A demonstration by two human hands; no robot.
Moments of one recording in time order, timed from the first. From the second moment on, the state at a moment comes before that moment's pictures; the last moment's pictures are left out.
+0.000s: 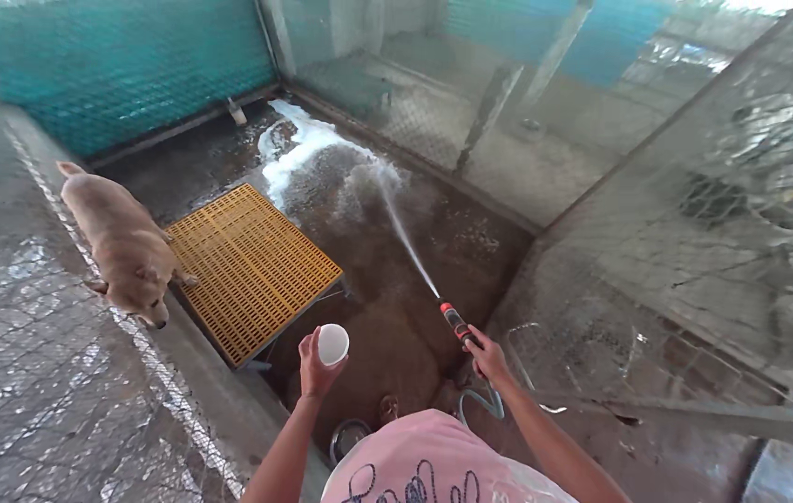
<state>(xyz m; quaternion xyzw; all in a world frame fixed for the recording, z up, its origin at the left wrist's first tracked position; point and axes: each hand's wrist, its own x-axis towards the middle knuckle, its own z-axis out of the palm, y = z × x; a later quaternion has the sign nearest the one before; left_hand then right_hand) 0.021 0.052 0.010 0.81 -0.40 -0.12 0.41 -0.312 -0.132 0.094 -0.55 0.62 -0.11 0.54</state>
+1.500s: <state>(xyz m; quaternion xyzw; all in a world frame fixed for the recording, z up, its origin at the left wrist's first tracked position) 0.021 0.050 0.008 0.81 -0.41 -0.11 0.41 -0.289 -0.146 0.136 -0.58 0.53 -0.07 0.62</state>
